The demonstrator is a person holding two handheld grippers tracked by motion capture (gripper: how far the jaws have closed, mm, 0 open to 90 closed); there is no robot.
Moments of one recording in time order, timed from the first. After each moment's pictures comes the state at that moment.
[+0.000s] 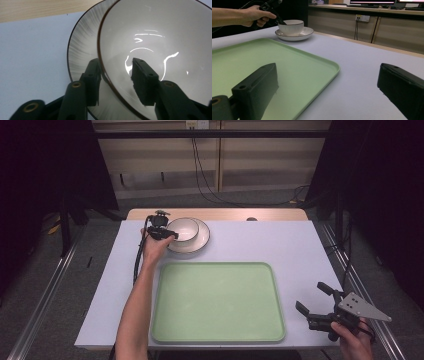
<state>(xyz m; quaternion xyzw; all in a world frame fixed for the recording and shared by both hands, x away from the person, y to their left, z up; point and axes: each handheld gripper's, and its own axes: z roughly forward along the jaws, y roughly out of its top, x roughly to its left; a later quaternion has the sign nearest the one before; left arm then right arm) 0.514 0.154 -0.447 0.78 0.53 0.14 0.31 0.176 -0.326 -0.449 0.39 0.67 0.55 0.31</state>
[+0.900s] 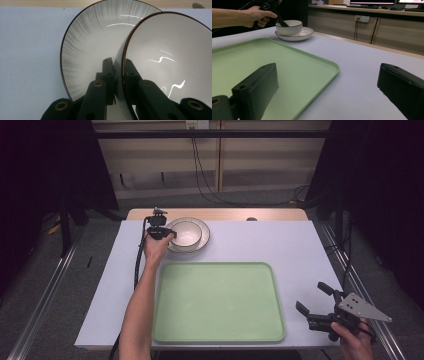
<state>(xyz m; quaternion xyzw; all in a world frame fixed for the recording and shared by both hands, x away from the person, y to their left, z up) 0.515 0.156 -0.449 0.74 0.57 0.10 0.34 0.176 -0.326 -0.449 0.39 0.67 0.54 0.32</state>
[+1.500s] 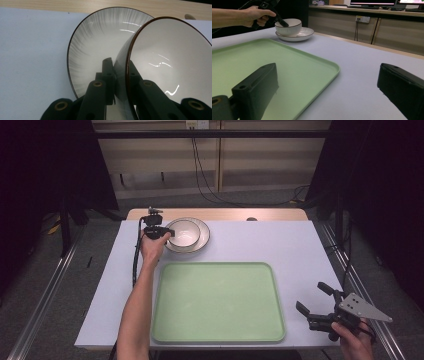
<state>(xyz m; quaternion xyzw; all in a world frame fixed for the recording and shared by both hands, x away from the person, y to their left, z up) 0.512 0.165 -0.444 0.72 0.59 0.09 0.36 0.175 -0.326 -0.449 0.39 0.67 0.55 0.32</state>
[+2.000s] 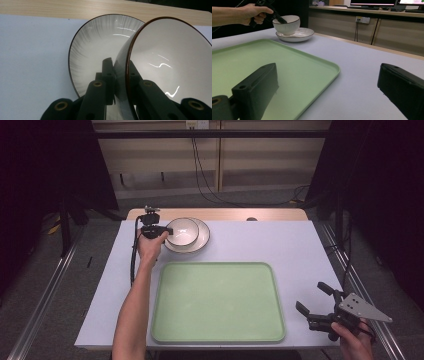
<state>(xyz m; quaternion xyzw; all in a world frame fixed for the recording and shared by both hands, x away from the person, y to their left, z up) 0.503 0.171 -0.431 0.72 0.57 0.09 0.38 0.175 -0.326 -0.448 0.39 0.67 0.55 0.32</state>
